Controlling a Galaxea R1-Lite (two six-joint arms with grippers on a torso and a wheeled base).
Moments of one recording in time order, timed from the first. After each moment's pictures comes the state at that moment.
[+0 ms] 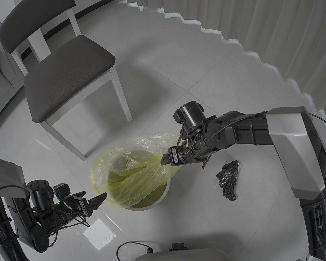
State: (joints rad) left arm -0.09 2.05 -0.10 -1.55 -0.35 -0.20; right arm 0.61 2.44 -2.00 0.42 -0.05 0.35
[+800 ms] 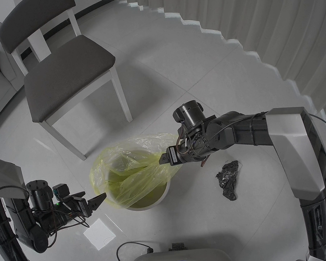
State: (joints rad) left arm -0.09 2.04 -0.09 -1.55 -0.35 -0.20; right arm 0.62 2.43 -2.00 0.38 -0.04 0.29
